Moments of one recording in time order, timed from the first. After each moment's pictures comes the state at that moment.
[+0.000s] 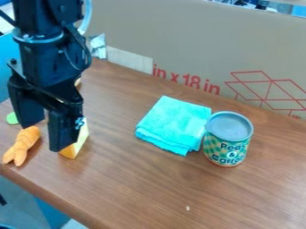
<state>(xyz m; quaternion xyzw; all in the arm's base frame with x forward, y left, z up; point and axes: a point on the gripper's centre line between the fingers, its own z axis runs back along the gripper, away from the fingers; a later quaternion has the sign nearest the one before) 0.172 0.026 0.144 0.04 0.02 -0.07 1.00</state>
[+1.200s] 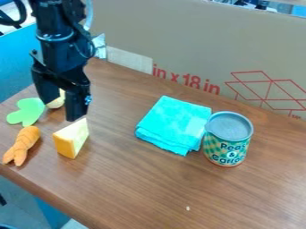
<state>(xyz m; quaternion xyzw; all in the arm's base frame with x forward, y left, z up) 0.237 0.092 0.117 0.06 -0.02 -0.04 1.00</state>
